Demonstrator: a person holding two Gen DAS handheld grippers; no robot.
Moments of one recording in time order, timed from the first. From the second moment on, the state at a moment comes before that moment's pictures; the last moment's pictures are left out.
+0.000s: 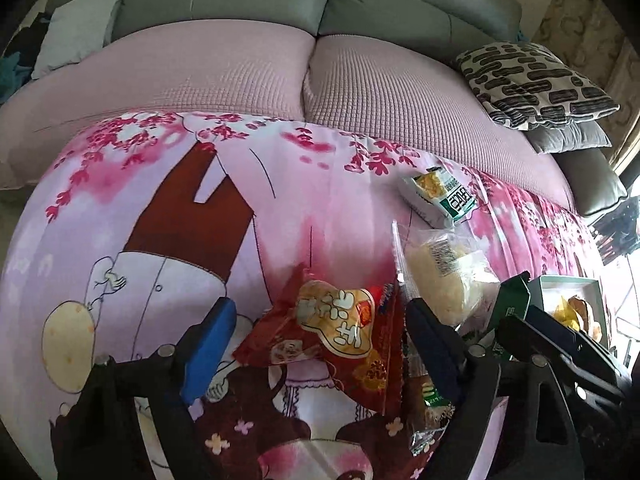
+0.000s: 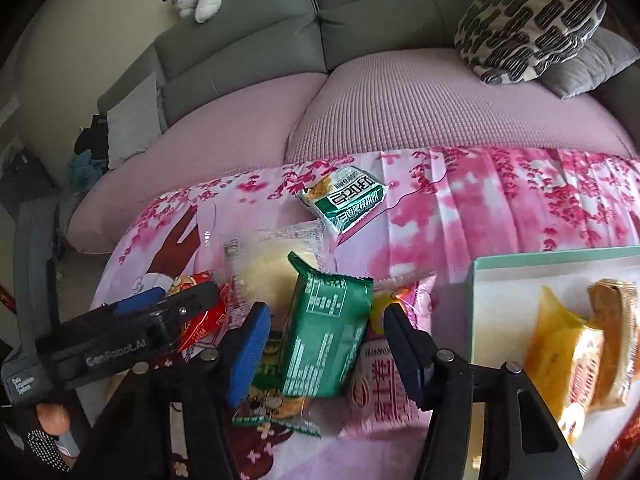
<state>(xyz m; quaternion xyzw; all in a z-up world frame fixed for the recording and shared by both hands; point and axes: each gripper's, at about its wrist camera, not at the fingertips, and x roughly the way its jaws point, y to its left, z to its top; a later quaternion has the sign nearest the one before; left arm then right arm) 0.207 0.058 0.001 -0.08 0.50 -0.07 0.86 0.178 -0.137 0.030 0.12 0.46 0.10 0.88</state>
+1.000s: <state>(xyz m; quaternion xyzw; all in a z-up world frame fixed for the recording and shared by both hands) 0.173 0.068 0.022 -0.12 0.47 0.00 0.87 0.156 -0.140 0.040 0.13 0.44 0.11 0.88</state>
